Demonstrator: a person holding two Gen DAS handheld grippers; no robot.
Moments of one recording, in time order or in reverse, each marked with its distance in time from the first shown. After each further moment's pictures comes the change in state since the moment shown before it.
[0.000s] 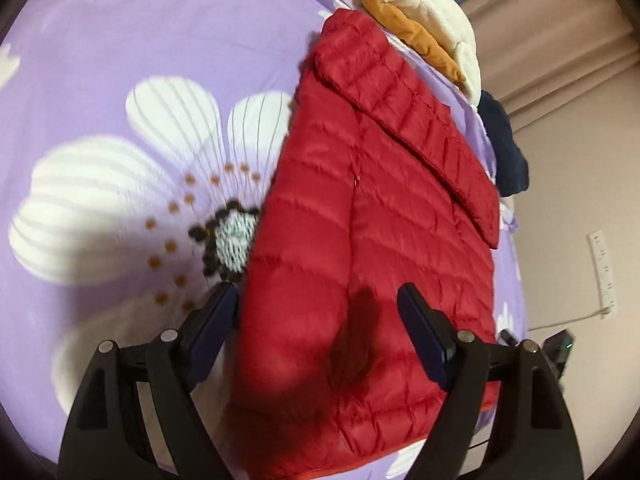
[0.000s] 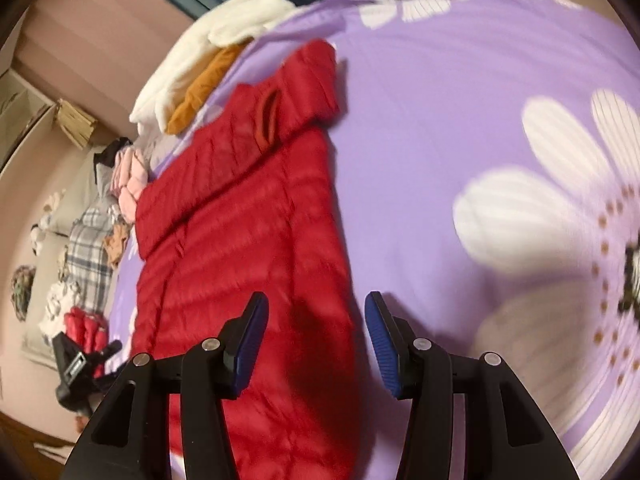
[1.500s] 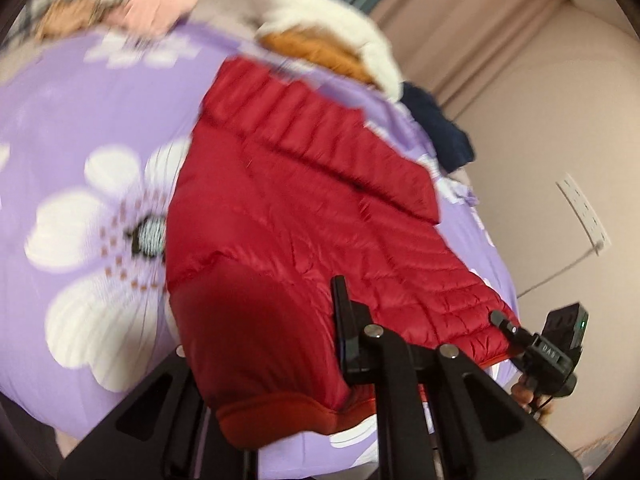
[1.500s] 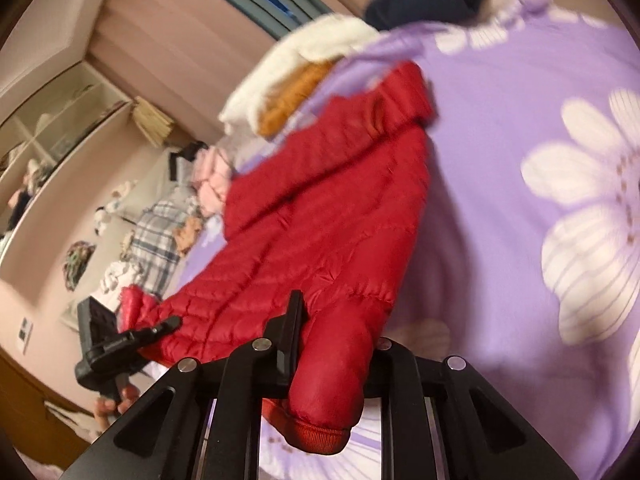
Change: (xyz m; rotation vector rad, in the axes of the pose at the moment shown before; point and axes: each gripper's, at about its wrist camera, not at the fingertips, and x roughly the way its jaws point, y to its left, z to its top) left arm -0.059 -0.081 -0.048 0.285 -0.144 -0.056; right arm -0.061 0.052 -0.033 -0.133 -0.160 0.259
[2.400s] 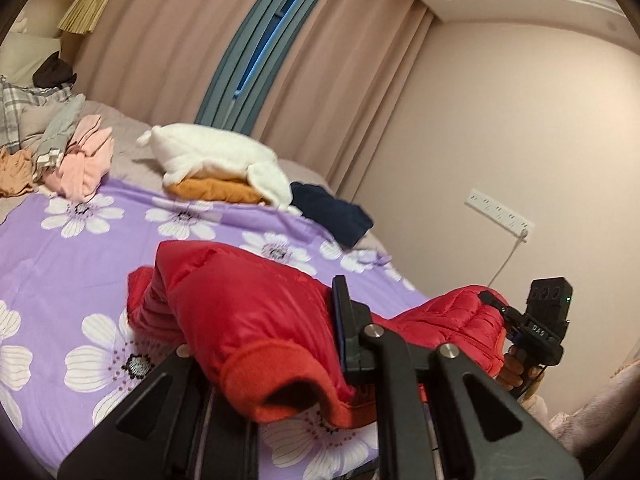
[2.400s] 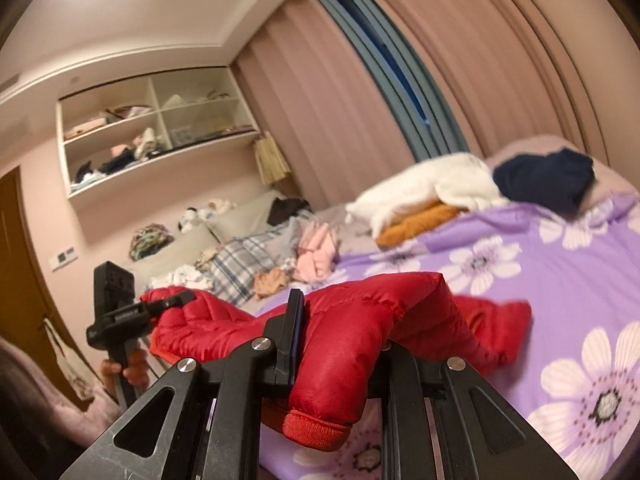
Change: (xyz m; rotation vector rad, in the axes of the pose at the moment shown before) left arm -0.144 -0.077 0.029 0.278 -0.328 -0.239; right arm -0.104 0.095 0.044 -0.412 -0.278 0.245
